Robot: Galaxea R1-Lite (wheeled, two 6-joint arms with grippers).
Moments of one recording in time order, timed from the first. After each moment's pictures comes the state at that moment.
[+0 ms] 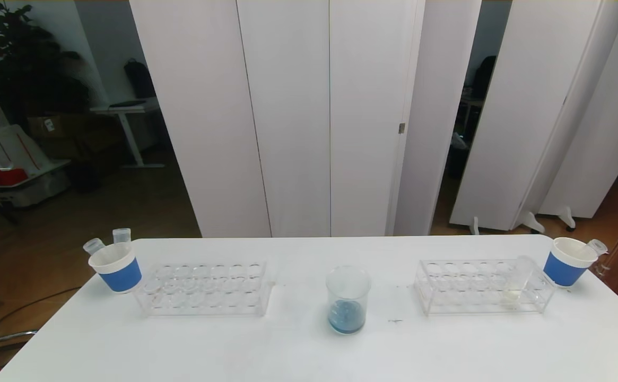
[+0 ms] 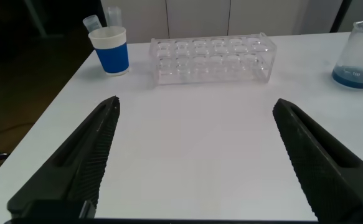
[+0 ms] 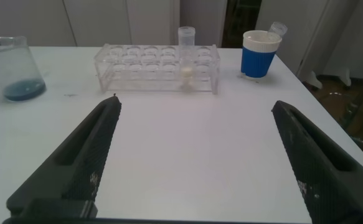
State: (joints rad) left arm 0.00 0.00 0.00 0.00 0.00 0.03; right arm 0.00 0.00 0.00 -0.01 -0.01 0.02
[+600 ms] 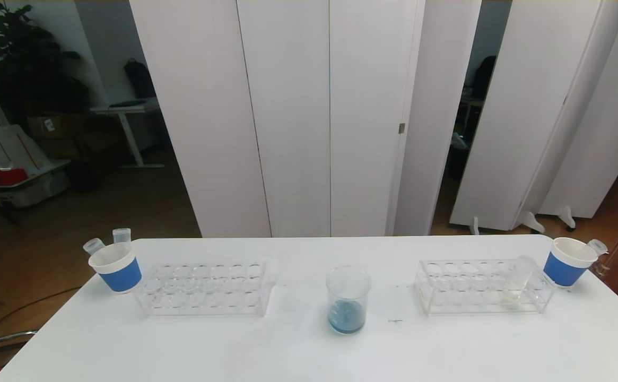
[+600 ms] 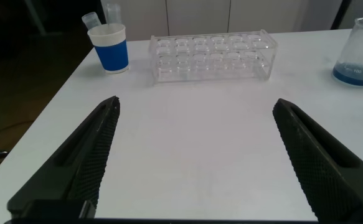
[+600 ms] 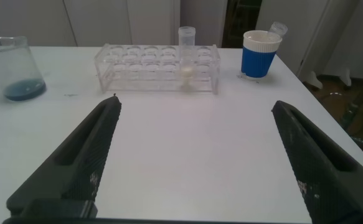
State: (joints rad) left arm 0.00 0.00 0.00 0.01 0.00 0.04; right arm 0.00 0.00 0.00 -0.01 -0.01 0.02
